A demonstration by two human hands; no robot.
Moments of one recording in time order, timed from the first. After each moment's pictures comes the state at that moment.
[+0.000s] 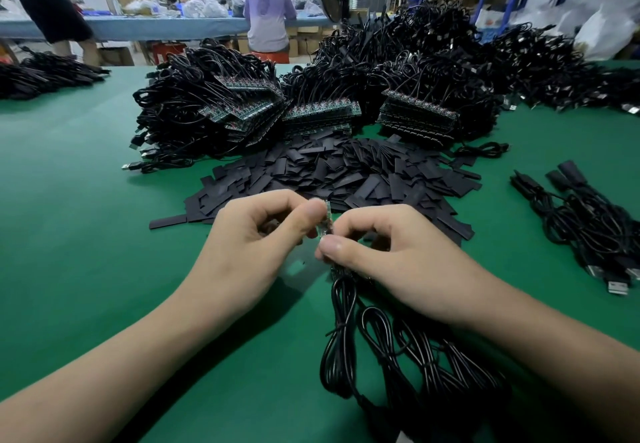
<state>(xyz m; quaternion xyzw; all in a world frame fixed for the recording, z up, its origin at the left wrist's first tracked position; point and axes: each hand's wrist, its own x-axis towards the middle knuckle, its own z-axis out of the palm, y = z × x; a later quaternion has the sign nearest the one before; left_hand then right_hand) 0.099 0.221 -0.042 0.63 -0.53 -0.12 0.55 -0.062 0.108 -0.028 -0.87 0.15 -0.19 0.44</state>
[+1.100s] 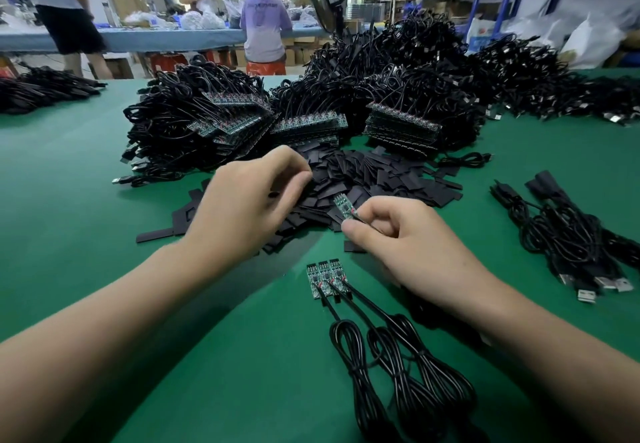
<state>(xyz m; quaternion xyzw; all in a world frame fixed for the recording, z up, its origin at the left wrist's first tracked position) 0.123 0.175 -0.016 0.66 -0.63 0.20 0.35 -0.072 0.071 -0.036 -0.85 0.26 -0.25 0.38</state>
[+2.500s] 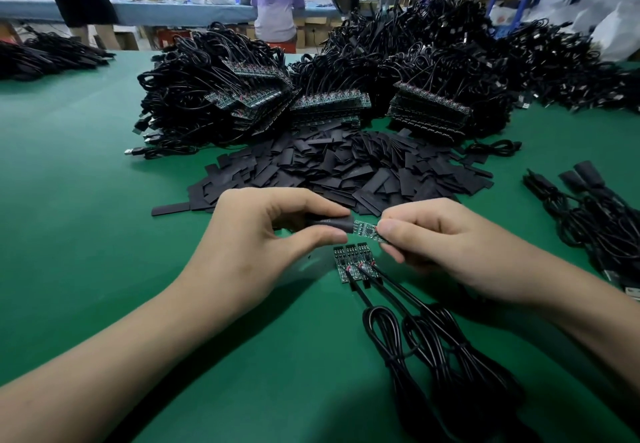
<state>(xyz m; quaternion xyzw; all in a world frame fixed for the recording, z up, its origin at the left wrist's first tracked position) 0.097 0.226 -0.035 0.65 -0.57 -0.06 0.49 -0.080 0.073 -0.022 -0.89 0.12 -0.09 0.43</state>
